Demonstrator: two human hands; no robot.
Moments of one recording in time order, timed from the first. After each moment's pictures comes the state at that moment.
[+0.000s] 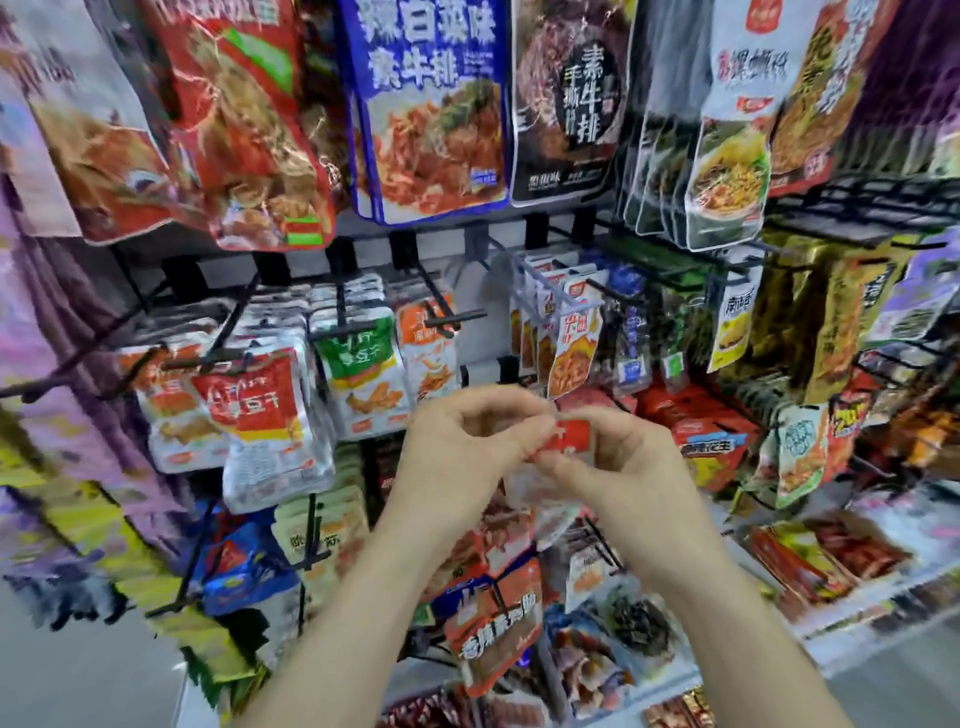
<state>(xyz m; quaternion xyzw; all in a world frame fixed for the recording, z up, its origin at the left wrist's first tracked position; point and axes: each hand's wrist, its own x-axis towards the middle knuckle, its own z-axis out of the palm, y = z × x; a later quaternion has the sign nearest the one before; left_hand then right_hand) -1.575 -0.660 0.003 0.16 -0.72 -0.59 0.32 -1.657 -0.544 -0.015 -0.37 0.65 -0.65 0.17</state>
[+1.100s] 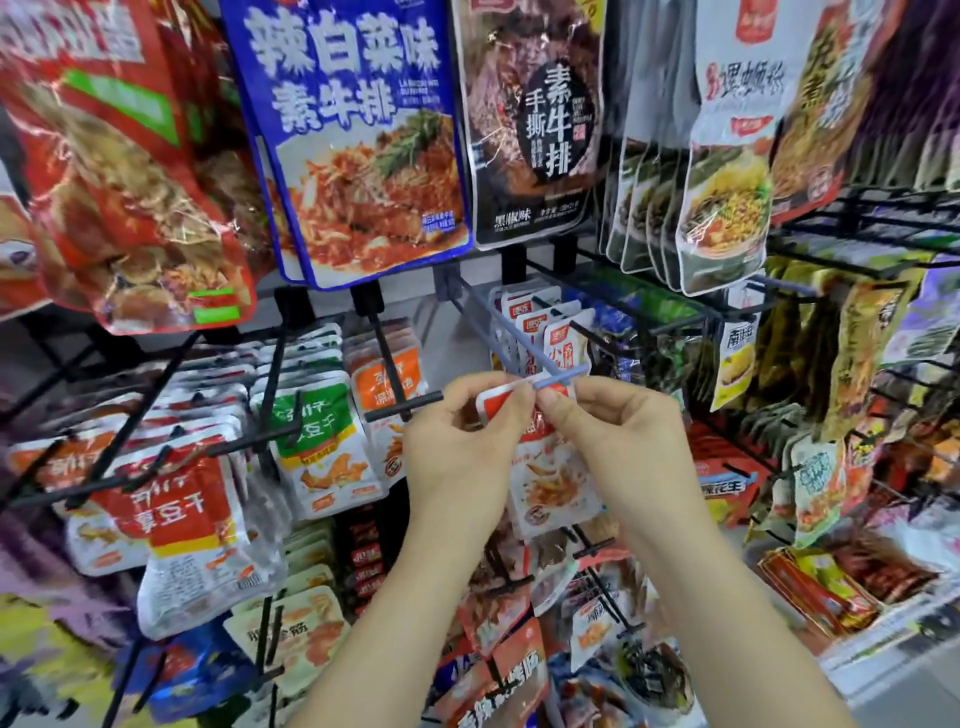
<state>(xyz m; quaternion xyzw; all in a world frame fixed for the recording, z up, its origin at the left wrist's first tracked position) -1.650 -0.674 0.008 0.23 -0.66 -0.57 0.43 -1.718 -0.585 0.009 -0.25 0.62 -0.73 0.13</state>
